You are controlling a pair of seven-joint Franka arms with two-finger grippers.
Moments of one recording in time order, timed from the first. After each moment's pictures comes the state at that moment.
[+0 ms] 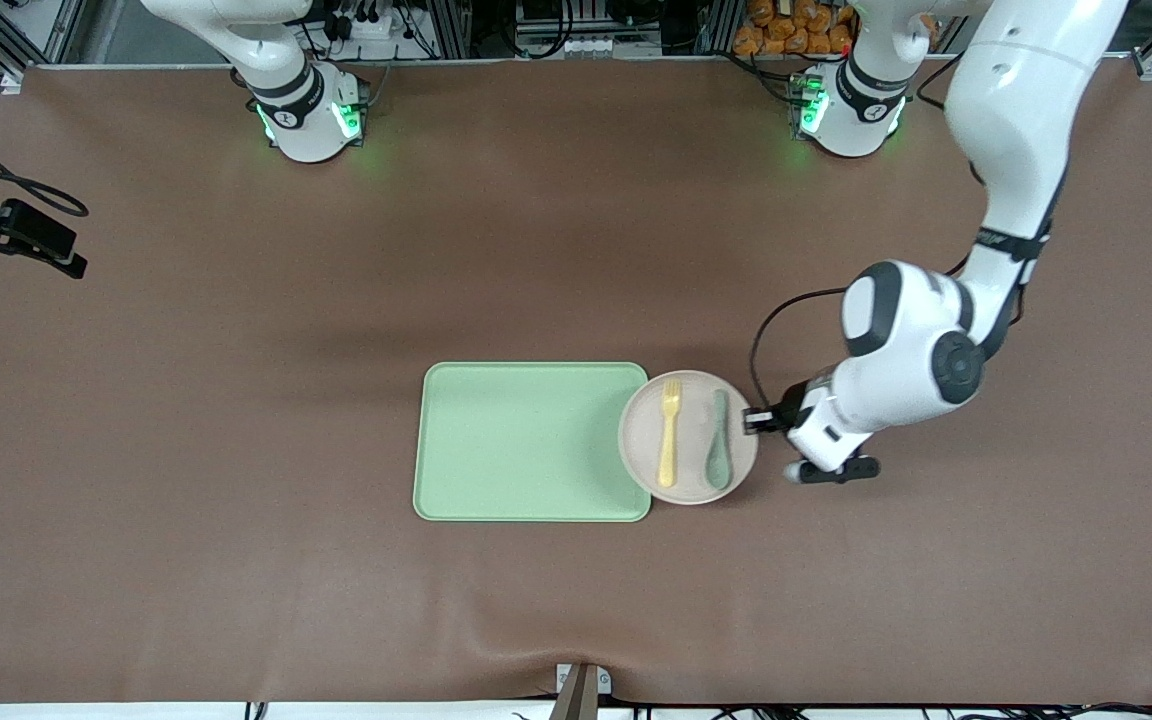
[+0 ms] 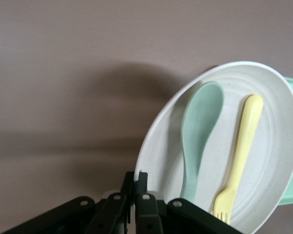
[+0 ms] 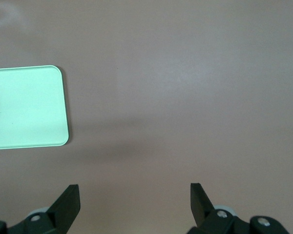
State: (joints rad) left arm -0.12 0.62 -0.29 -1.62 -0.27 2.28 -0.31; right arm -0.01 0.03 -0.01 -1.46 0.02 1.50 0.05
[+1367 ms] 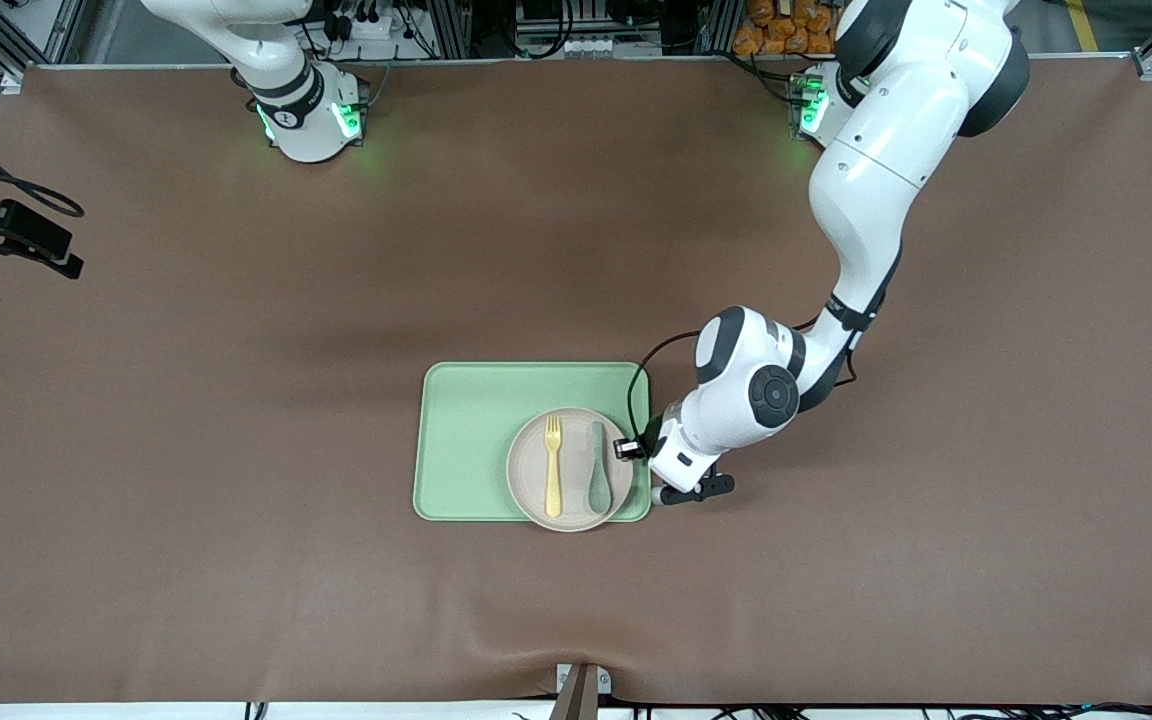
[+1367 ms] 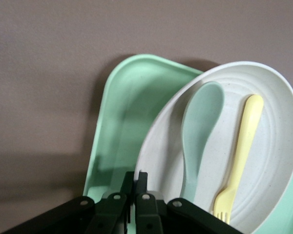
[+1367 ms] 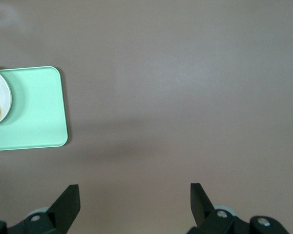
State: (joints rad) left arm -0.33 0.94 -0.28 -1.36 -0.27 2.48 -0.50; right arm -0.01 0.03 -0.01 -1.46 0.02 1.50 0.05
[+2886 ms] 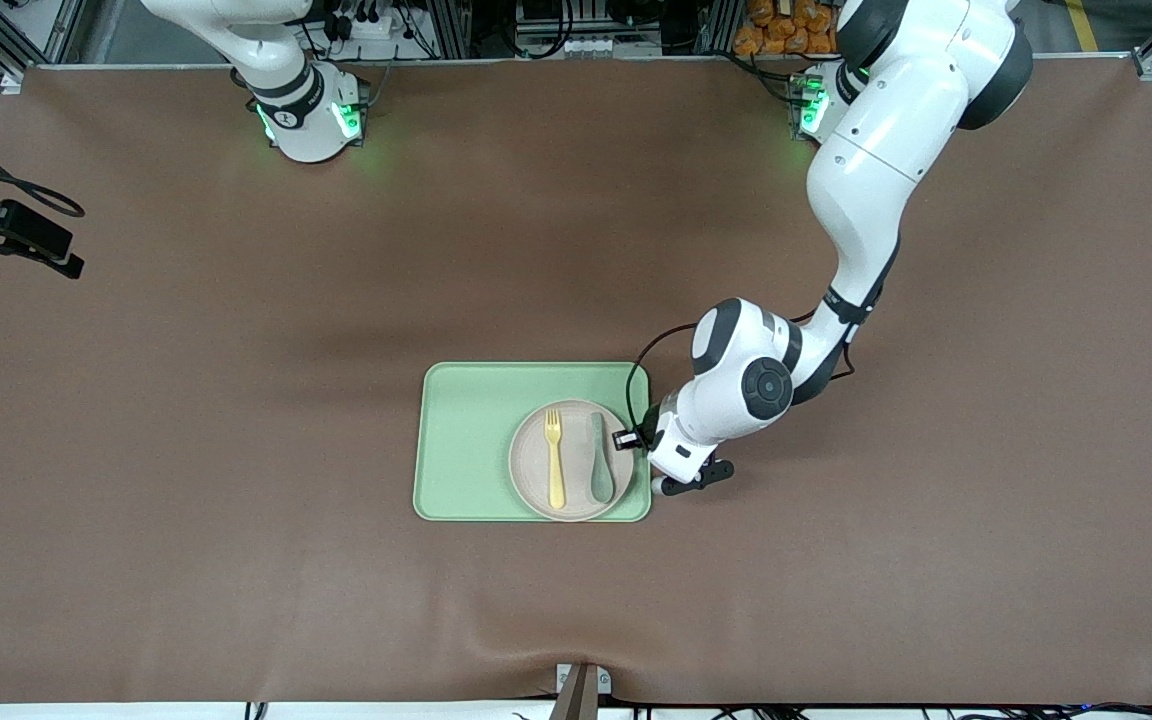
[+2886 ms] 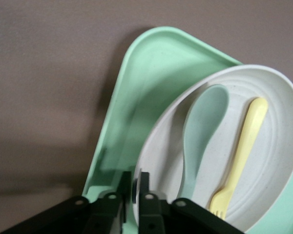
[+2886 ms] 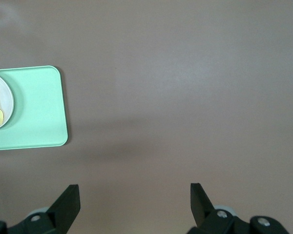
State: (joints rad) left arm -0.34 0.91 -0.28 -1.42 -0.27 2.48 -0.62; right arm -0.02 0.03 -0.01 -1.46 0.02 1.49 0.05
